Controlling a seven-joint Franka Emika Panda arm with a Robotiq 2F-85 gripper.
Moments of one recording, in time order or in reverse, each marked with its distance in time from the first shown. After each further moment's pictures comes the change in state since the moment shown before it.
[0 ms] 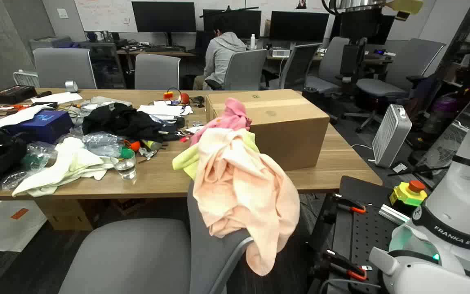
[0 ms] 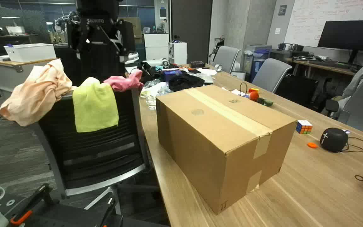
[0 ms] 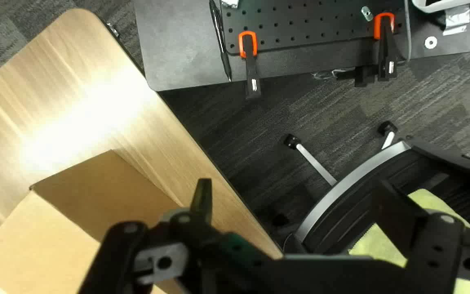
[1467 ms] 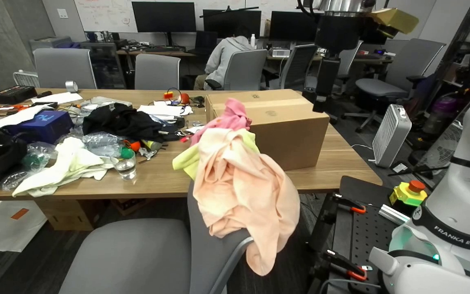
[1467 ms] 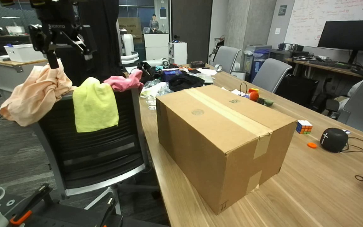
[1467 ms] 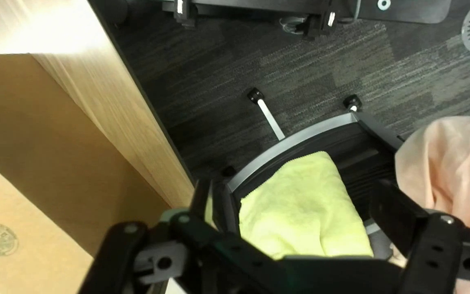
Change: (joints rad) arm 0.181 -0.011 0.166 -0.067 0.131 0.207 0.080
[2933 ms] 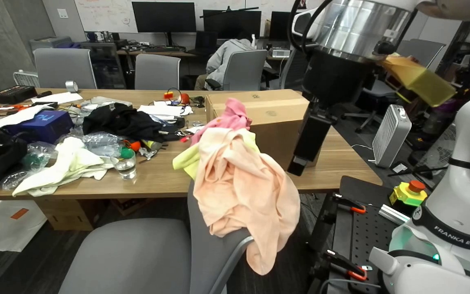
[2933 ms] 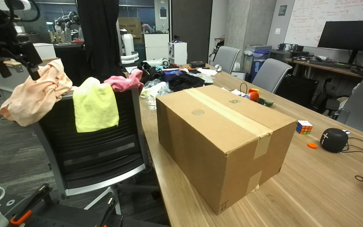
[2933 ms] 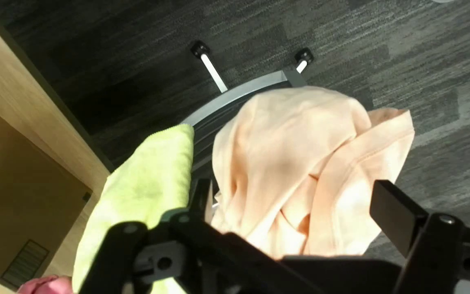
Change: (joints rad) arm 0.170 0.038 0.269 -0.085 0.179 0.300 0.311
